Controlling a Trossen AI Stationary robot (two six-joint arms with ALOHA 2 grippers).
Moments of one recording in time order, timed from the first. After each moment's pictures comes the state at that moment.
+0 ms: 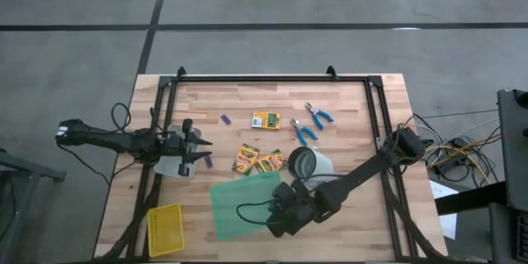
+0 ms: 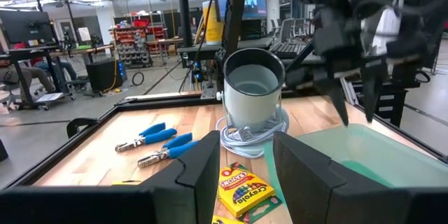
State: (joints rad) left arm -0.17 0.29 0.01 0.29 -0.15 0.07; right arm 0.54 1.93 1.45 -0.45 0.45 1.14
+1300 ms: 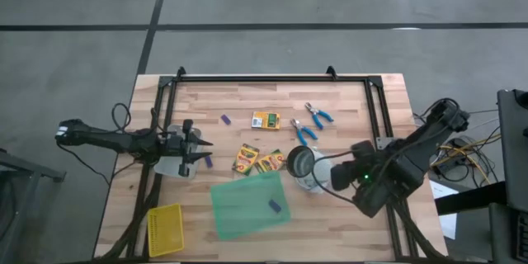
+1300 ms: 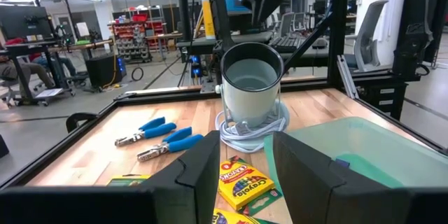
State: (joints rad) left arm -0.17 0.29 0.01 0.27 -0.15 0.07; right arm 0.73 1.44 1.45 -1.53 0.60 2.06
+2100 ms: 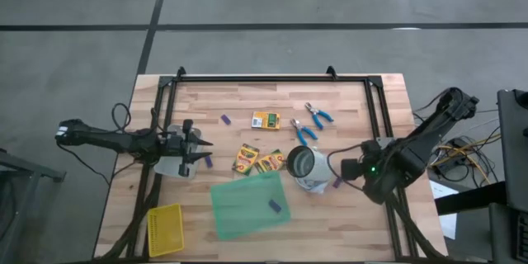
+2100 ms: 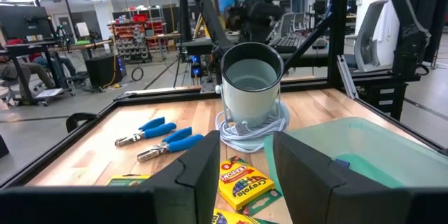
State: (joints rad) left arm -0.17 0.29 0.01 0.27 -0.15 0.07; right arm 0.76 1.10 0.90 -1.17 0.49 2.24
